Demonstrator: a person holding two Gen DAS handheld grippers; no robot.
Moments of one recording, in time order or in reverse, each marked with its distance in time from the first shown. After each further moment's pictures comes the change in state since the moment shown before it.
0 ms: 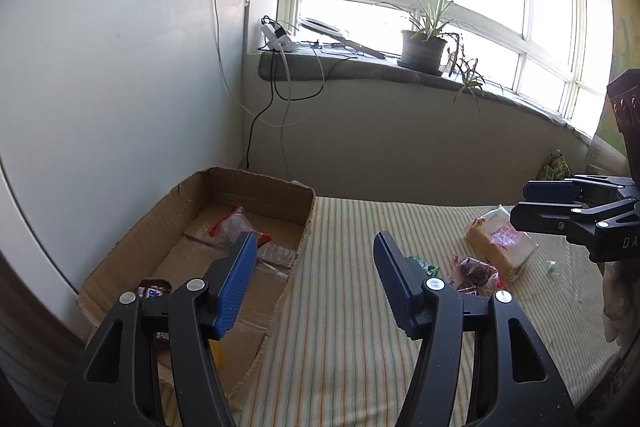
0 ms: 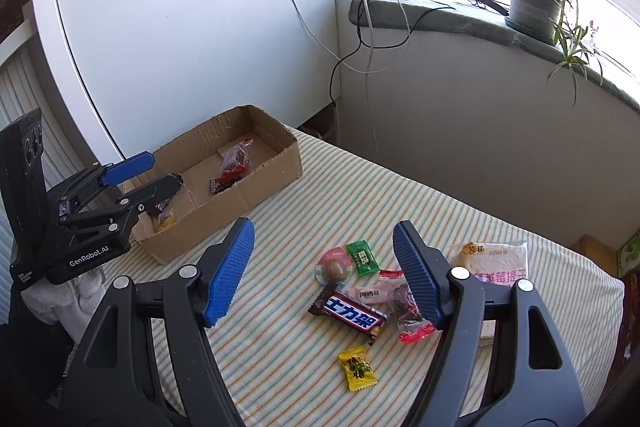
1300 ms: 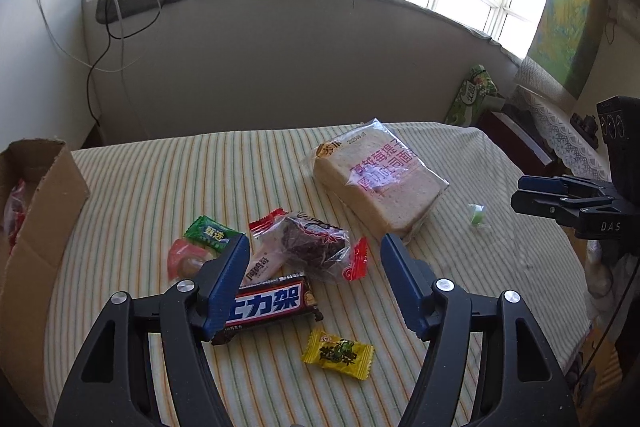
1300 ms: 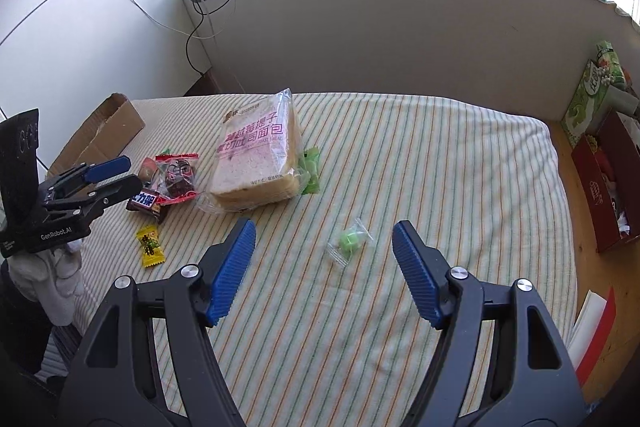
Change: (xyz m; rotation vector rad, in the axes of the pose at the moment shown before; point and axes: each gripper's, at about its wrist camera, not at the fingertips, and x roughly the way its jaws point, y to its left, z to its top) left arm 0.097 -0.160 -0.026 0.139 0.257 -0.292; right arm -0.062 -0.202 -0.139 0.321 0.077 -0.150
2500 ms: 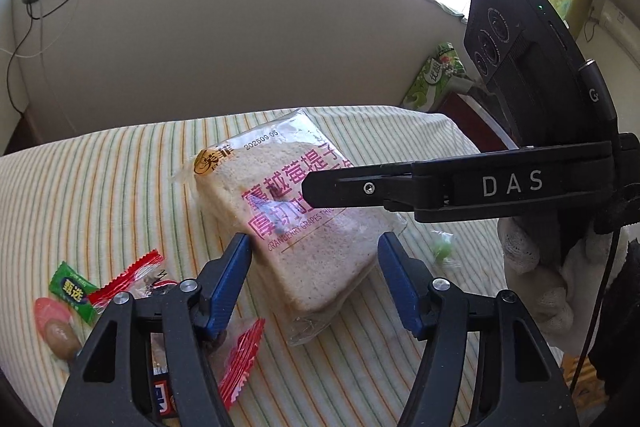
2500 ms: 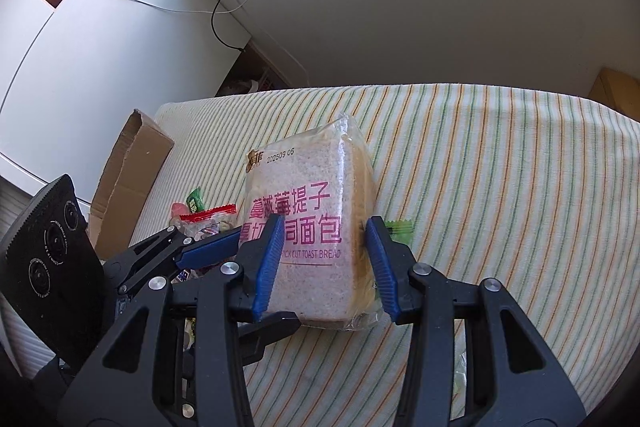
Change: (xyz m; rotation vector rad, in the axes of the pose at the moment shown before) left arm 0.080 -0.043 0.037 -0.003 0.112 -0.182; right arm 0.128 0.014 0.078 0.106 0.229 0.287
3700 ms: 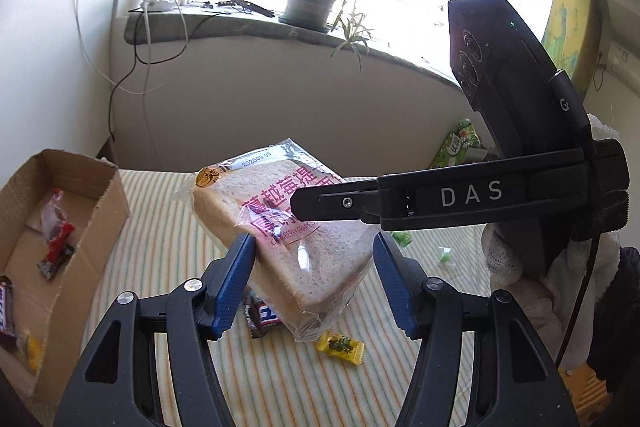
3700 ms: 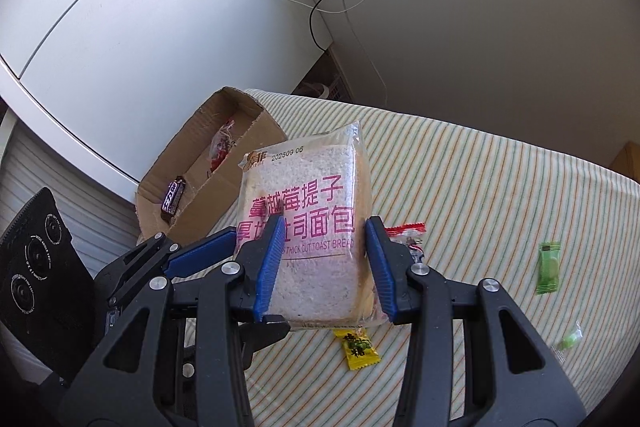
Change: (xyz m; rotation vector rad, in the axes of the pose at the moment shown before) left arm -0.164 0.061 -0.047 -0.072 -0.264 0.116; right arm -0.004 0.180 -0.008 -0.202 -0.032 0.019
